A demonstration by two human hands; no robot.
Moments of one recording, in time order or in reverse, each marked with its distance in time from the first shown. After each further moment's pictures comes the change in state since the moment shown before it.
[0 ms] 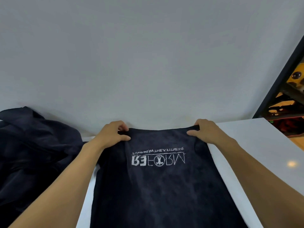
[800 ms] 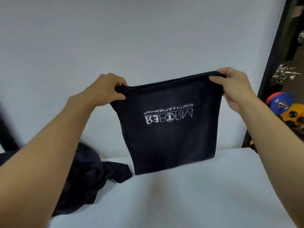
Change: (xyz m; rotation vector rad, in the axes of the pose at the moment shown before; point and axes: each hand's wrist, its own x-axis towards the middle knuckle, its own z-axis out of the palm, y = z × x) left_hand -0.098 0.161 -0.201 0.293 0.450 0.411; right_hand -0.106 -0.098 -0.216 1.068 0.479 -0.491
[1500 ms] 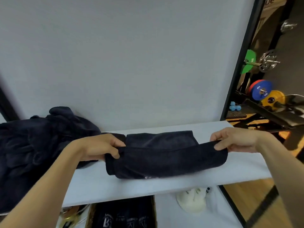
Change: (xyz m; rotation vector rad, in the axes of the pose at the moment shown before) left_hand -0.205 0.018 0.058 -0.700 -0.952 -0.357; right_hand -0.179 0.048 -0.100 -0.400 -0.801 0.786
